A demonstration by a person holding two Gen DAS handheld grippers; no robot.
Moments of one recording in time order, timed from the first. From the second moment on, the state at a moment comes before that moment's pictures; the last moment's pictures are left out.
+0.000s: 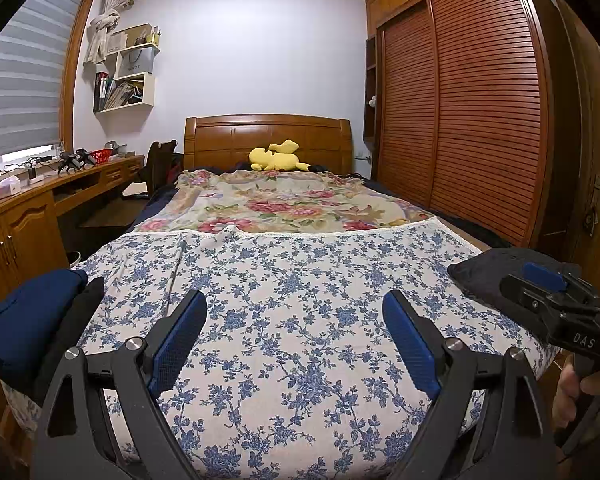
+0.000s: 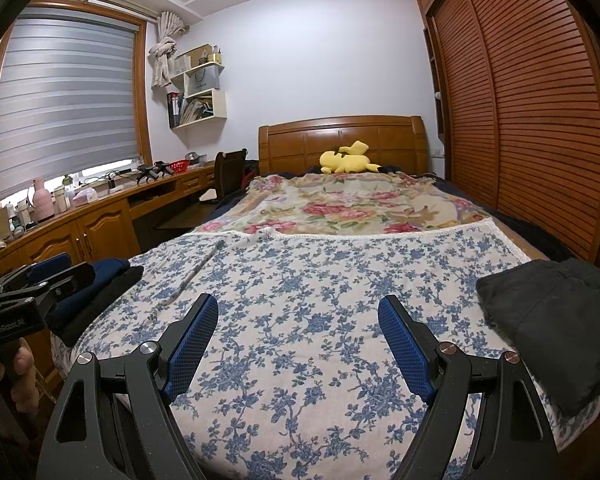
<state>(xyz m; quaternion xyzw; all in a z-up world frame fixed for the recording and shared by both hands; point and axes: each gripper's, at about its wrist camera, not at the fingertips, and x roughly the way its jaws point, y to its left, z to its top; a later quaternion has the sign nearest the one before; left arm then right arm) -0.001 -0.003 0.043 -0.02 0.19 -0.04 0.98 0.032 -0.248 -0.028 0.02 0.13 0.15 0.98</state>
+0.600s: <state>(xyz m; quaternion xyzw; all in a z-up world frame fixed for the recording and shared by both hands) -0.003 -0.001 0.048 -0.02 0.18 -0.04 0.98 0.031 -0.251 -0.029 0.01 0.13 0.15 0.98</state>
